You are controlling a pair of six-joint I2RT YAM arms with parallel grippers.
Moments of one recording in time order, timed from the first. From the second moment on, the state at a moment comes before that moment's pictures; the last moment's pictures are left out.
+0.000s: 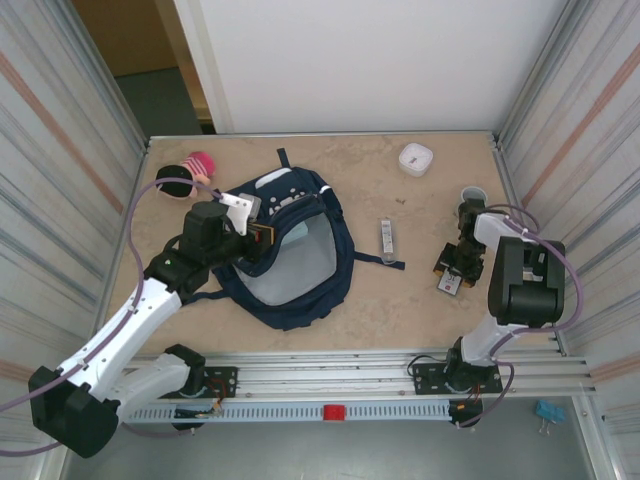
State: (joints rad) left arm -0.47 0.97 0.83 -0.38 0.26 -0.24; right arm -0.11 1.65 0.94 -0.88 -0.01 0.38
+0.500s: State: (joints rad) left arm -0.58 0.96 0.80 -0.33 0.30 -0.31; right arm 0.18 1.26 0.92 -0.85 -0.31 0.53
